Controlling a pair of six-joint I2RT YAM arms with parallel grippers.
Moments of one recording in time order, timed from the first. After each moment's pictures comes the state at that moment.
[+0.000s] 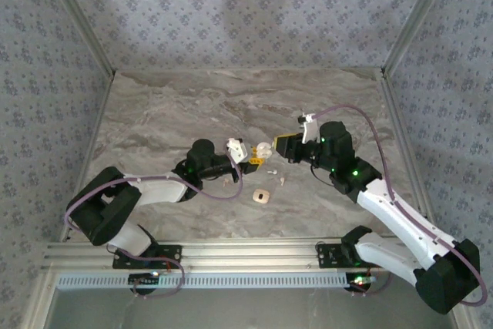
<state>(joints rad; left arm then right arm) -0.77 1.50 0.56 0.79 0.50 0.15 0.55 0.95 0.75 -0.15 -0.31 0.45</state>
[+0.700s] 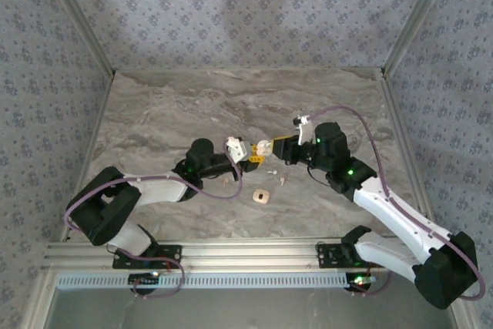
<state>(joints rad) -0.77 1.50 0.56 0.83 0.50 0.14 0.57 0.99 0.72 -0.11 -0.32 0.45</state>
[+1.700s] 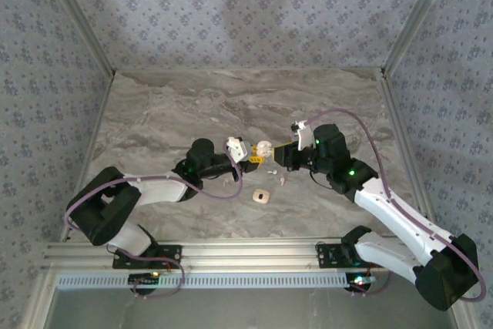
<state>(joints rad) -0.77 1.50 0.56 0.81 0.50 0.14 0.57 0.98 0.73 -0.23 -0.36 0.39</state>
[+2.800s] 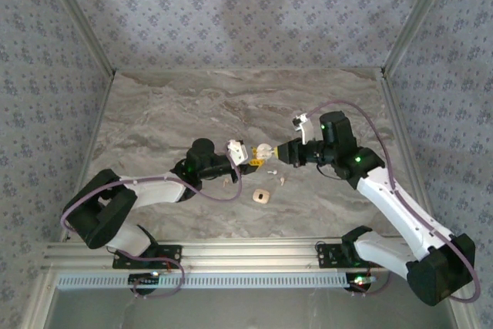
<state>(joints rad) -0.77 1.47 0.56 0.73 0.51 0.22 0.46 1.04 0.88 -0.46 -0.58 0.28</state>
